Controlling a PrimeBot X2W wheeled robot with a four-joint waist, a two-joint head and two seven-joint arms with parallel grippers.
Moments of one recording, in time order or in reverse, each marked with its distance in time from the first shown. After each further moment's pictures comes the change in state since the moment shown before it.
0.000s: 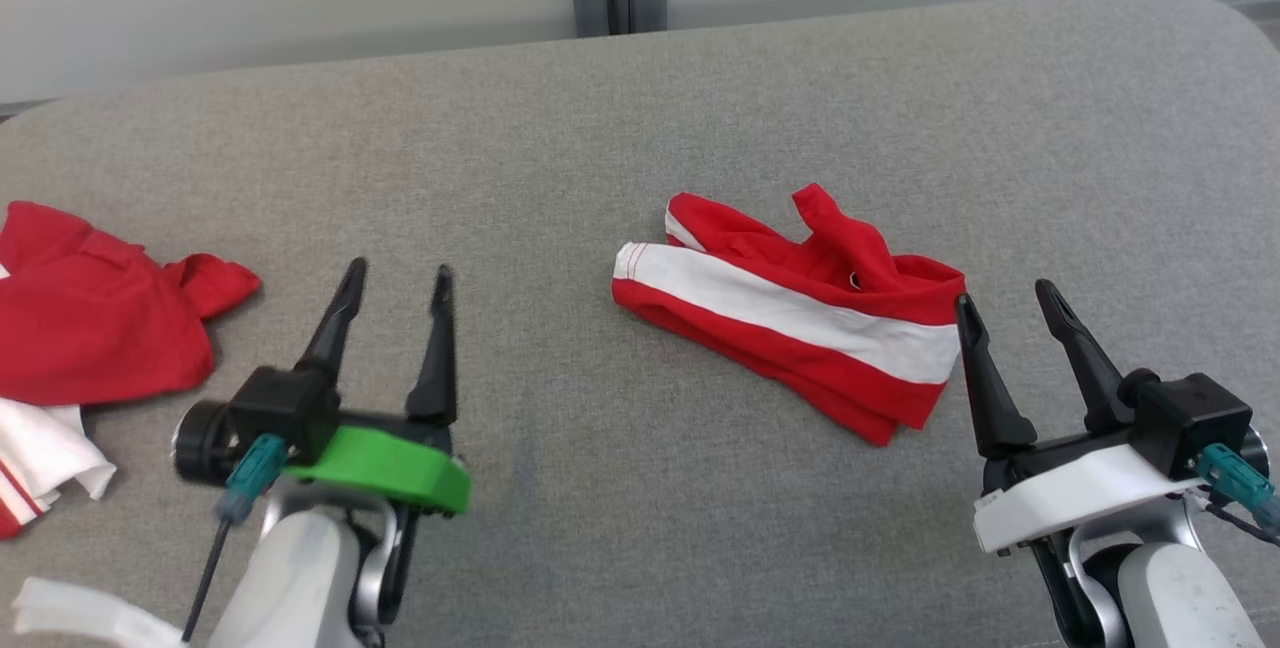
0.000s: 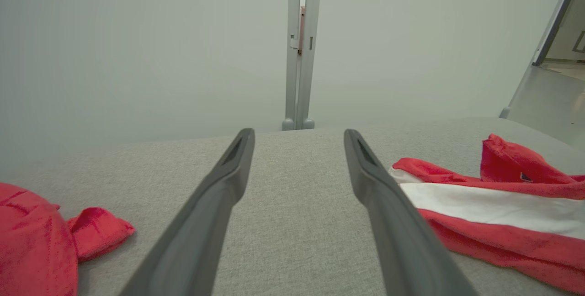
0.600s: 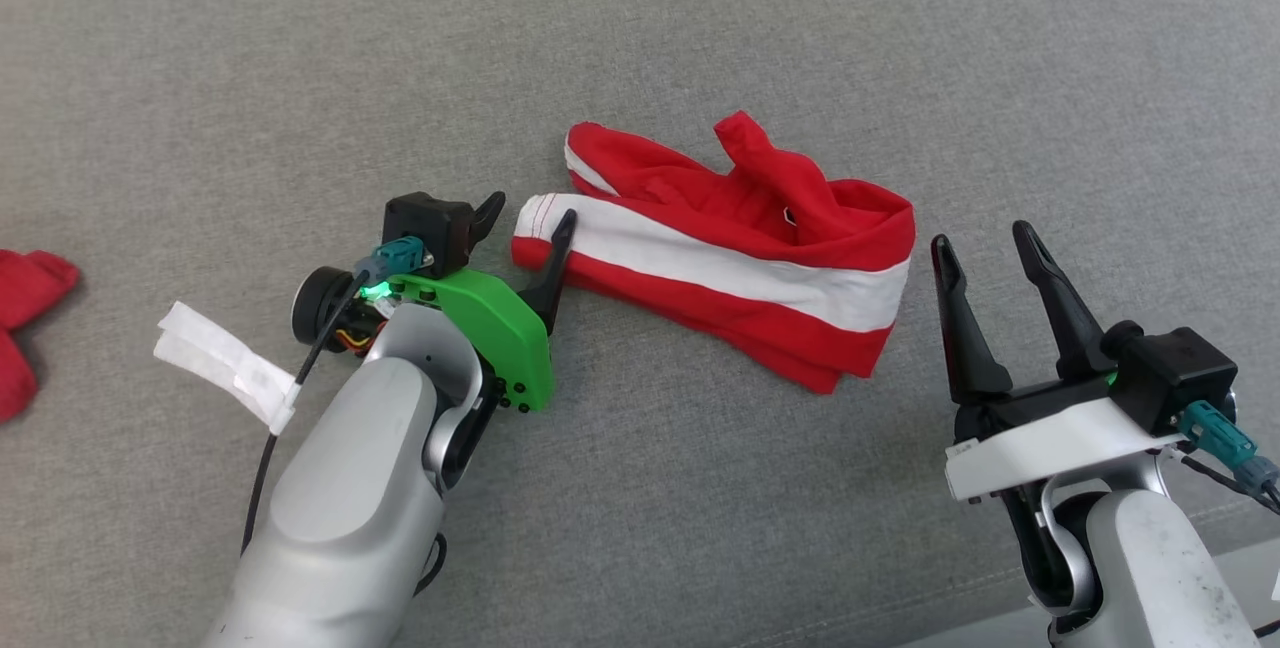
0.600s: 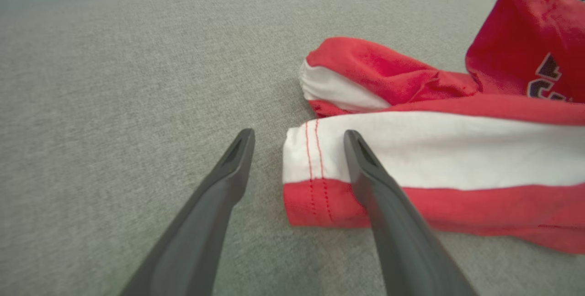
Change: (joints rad) left arm -0.385 -0.105 -0.167 0.405 -0.079 -0.121 0.263; right arm -0.109 0.026 0.028 0.061 0.019 0.000 -0.061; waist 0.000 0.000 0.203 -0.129
